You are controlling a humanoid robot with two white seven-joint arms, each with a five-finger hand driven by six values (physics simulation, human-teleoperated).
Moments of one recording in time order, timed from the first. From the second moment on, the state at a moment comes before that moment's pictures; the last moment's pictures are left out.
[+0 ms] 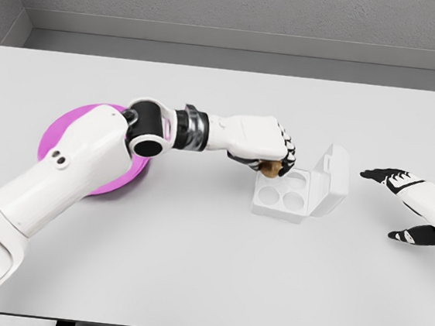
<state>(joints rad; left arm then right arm) -0.86 0.19 -0.89 -1.20 -0.71 -0.61 -0.39 0.05 -1.04 0.30 -1.61 0.19 -0.47 0.09</state>
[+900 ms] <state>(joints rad) -0.85 0.15 -0.88 -1.15 -0.75 -0.61 -0.39 0.05 -1.04 0.30 -1.61 0.19 -0.47 0.09</state>
